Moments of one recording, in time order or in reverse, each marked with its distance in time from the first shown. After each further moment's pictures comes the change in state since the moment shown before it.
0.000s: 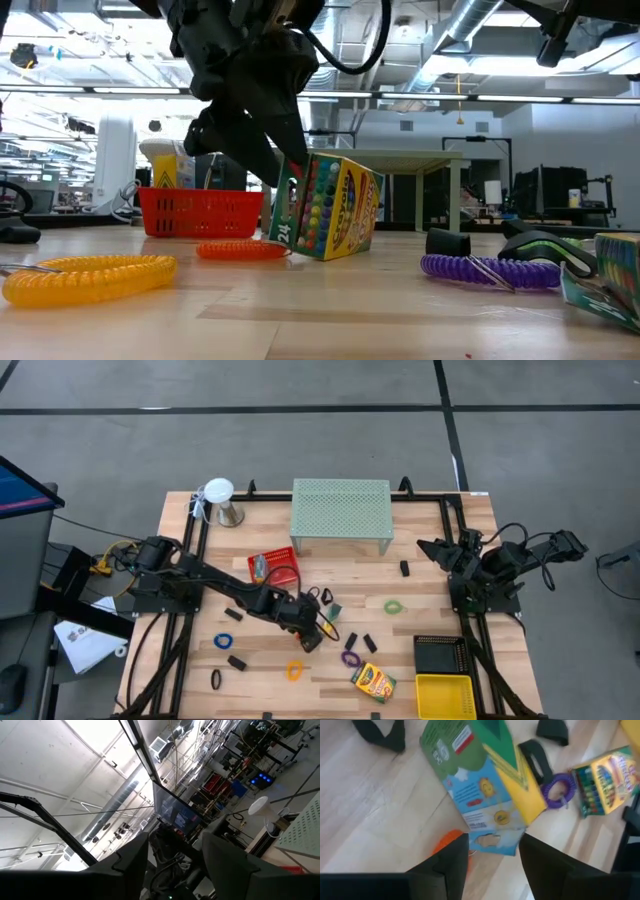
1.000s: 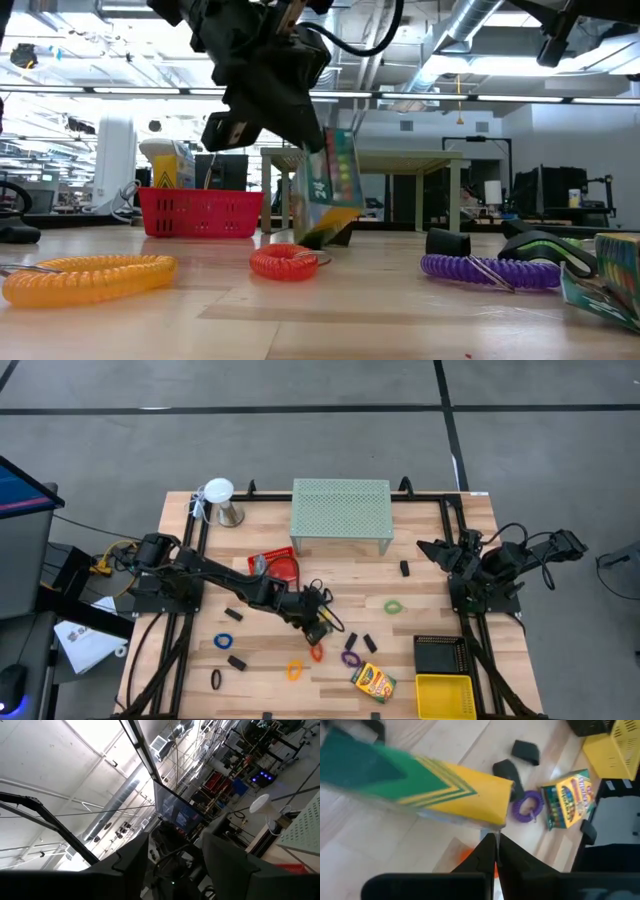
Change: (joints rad) left arm 0.056 -0.025 0.000 0.070 0.104 -0.048; right arm 0.014 0.000 0.000 -0.001 0.002 0.009
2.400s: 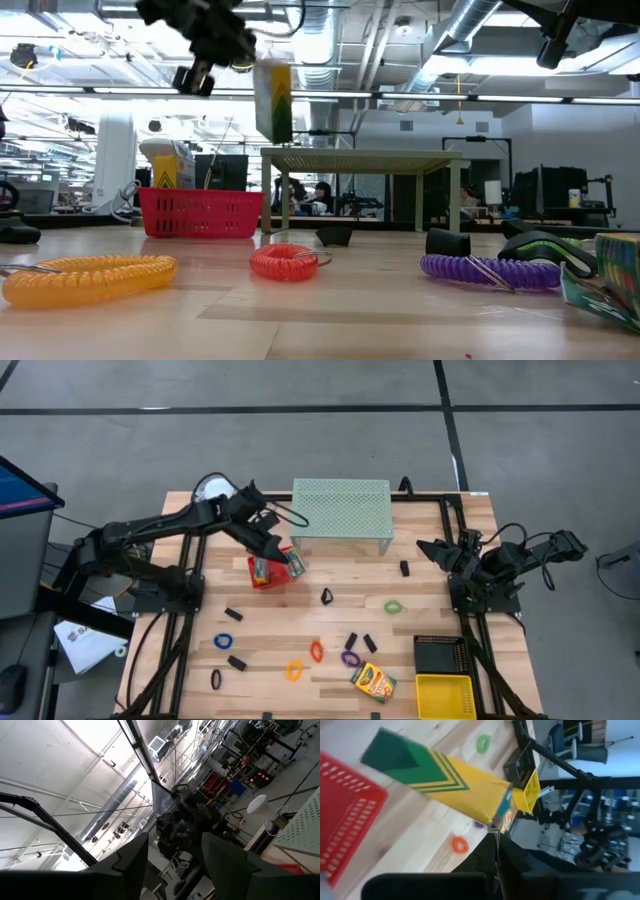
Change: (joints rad) left arm 0.649 -0.524 -0.112 -0.326 0.620 0.145; right arm -0.014 0.000 0.000 -0.010 0.001 0.000
